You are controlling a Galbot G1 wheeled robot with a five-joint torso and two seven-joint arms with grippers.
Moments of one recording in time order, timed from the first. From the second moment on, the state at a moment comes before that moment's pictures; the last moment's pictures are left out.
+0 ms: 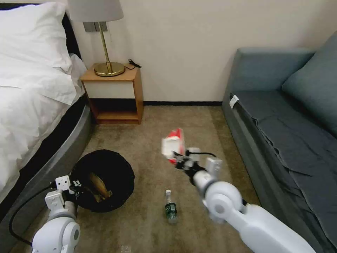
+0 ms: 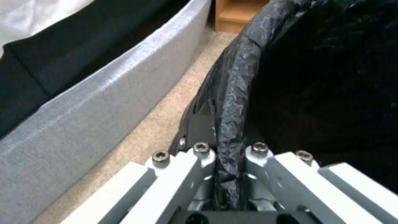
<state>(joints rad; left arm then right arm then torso) 1.52 -1.37 -0.75 -2.08 -0.32 0.47 -0.30 -0.72 1.00 -0.38 2.03 1.16 -0.18 0.53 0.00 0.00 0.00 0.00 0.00</state>
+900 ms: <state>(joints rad) 1.51 -1.41 -0.72 -2.13 -0.32 0.49 -0.29 -0.55 1.35 -0.84 1.67 1.09 -0.17 0.59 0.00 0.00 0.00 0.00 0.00</state>
